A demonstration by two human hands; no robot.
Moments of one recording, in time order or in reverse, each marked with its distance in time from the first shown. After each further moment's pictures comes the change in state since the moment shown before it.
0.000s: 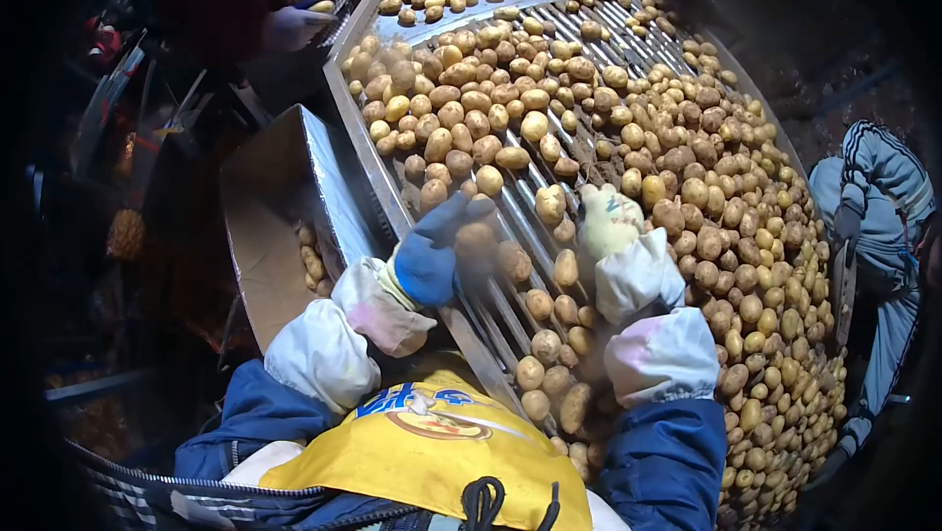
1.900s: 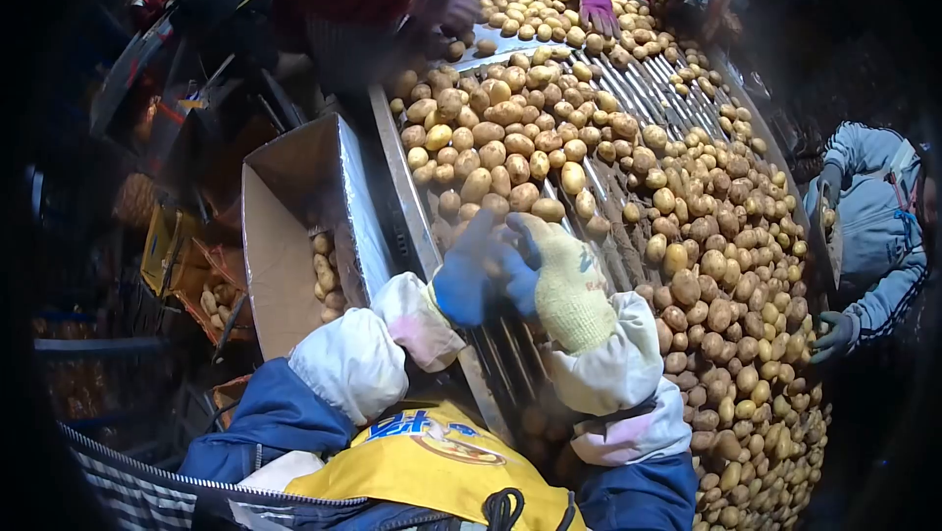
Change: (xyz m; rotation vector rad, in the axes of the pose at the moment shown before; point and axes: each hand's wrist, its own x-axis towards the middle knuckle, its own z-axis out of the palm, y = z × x) left_hand 0.065 -0.011 -0.045 -0.167 -0.251 -0.011; right_hand -0.019 -0.139 -0.008 0.692 0.032 -0.385
